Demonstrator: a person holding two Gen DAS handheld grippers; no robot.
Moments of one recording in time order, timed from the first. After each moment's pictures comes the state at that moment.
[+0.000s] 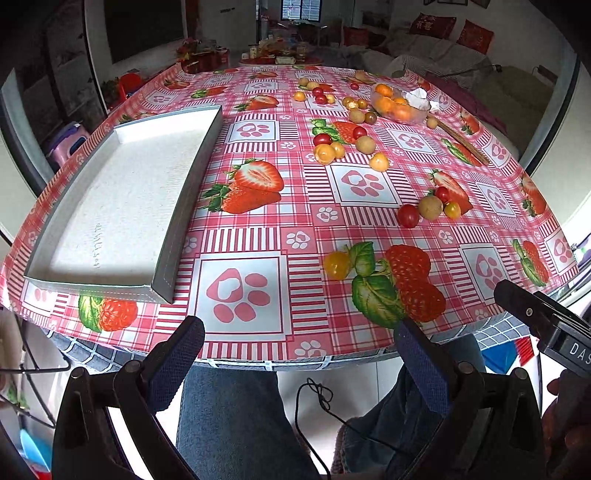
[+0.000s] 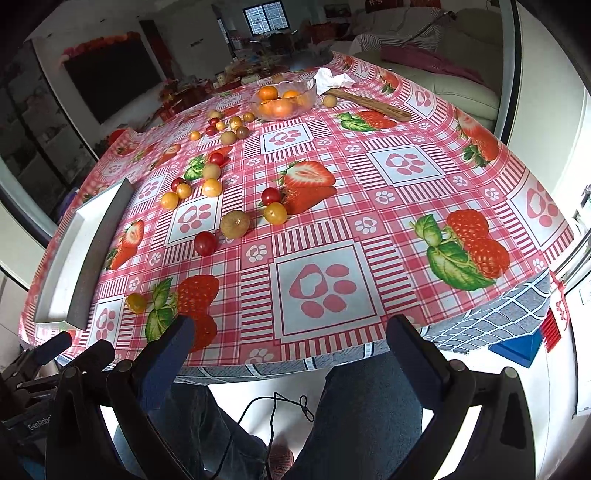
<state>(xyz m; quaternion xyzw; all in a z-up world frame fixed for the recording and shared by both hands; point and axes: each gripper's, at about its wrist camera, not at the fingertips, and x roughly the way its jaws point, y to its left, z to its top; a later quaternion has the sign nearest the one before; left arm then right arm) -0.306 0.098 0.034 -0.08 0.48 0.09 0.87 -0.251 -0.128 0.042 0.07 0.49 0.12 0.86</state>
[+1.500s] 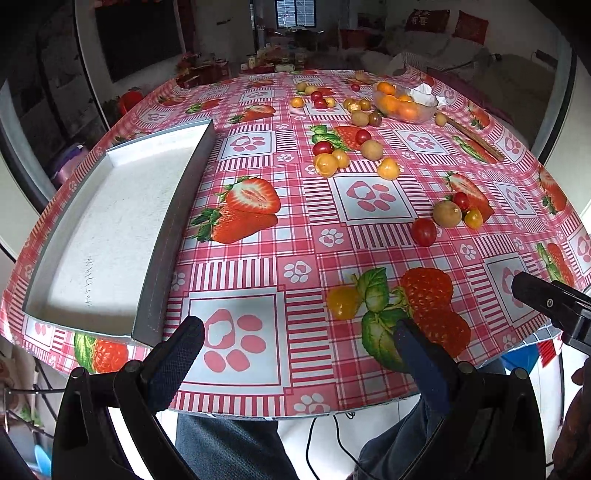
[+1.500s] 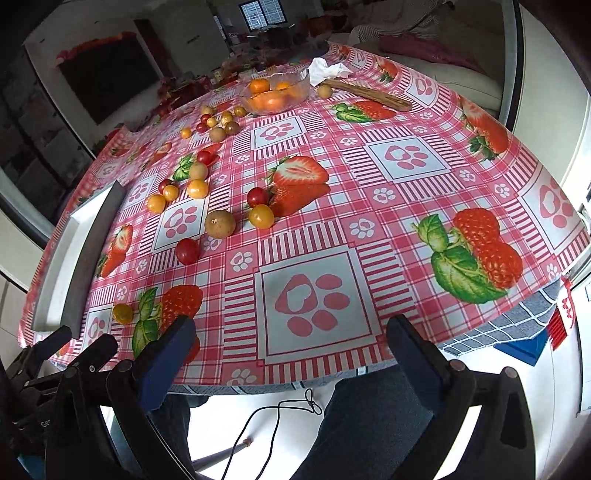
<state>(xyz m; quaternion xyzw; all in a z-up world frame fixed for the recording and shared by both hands) -0.268 0.089 0.022 -0.04 0.47 0.11 0.88 -0.223 -0.131 0.030 0.07 0.50 0.13 0.85</state>
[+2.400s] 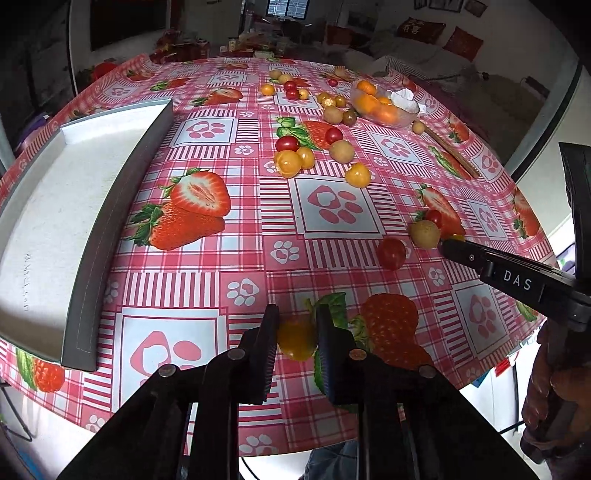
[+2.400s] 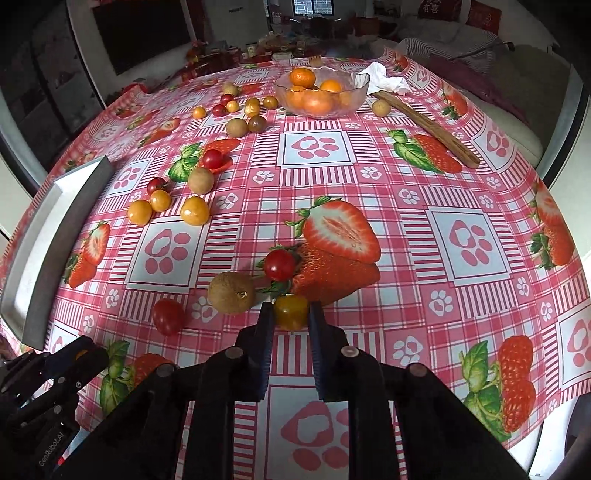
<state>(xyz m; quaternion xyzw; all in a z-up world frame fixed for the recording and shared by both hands) -0.247 0.098 0.014 -0.13 0.48 0.03 0.87 -0.151 -0.089 0.021 -0.02 0.51 0.17 0.84</state>
